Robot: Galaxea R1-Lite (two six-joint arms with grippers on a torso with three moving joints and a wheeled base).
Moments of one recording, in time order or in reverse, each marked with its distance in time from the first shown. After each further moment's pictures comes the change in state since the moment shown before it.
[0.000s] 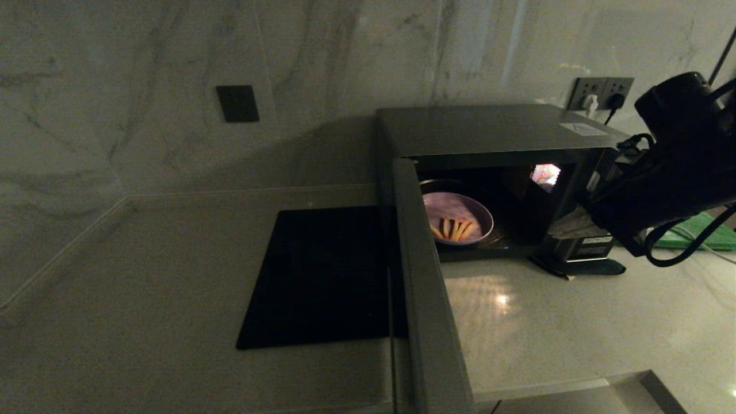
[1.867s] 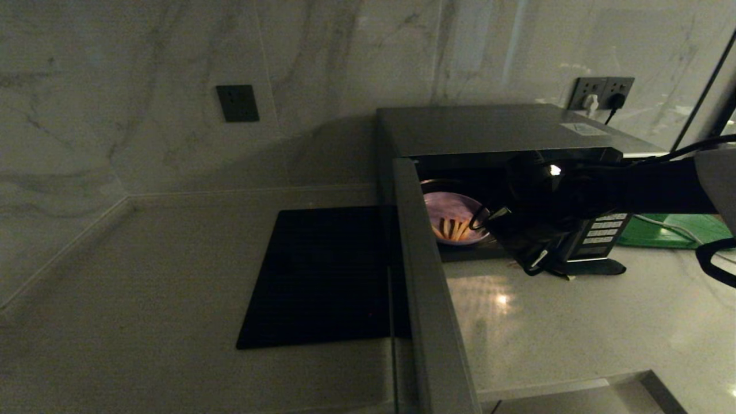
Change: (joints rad) left arm 0.000 0.000 0.000 0.000 0.000 0.000; right arm 0.140 0.413 -0.107 -0.286 -0.390 0.321
